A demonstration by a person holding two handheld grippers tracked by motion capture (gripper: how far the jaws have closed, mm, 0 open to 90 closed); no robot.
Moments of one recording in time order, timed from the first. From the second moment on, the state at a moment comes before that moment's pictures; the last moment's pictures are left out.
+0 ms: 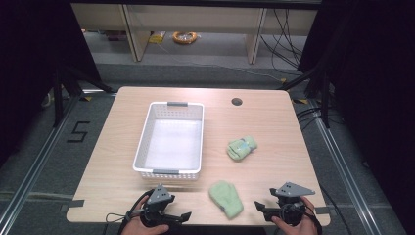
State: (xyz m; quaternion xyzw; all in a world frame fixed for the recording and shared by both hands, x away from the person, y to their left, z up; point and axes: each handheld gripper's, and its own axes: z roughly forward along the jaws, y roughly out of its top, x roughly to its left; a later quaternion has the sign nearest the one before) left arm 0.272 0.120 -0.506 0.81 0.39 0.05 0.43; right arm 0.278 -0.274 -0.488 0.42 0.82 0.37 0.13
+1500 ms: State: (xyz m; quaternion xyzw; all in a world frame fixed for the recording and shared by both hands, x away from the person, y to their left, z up) left arm 0.308 0.059 -0.489 0.83 0.35 0.04 0.44; right arm 0.270 -0.241 -0.482 0.36 0.84 0.39 0.11
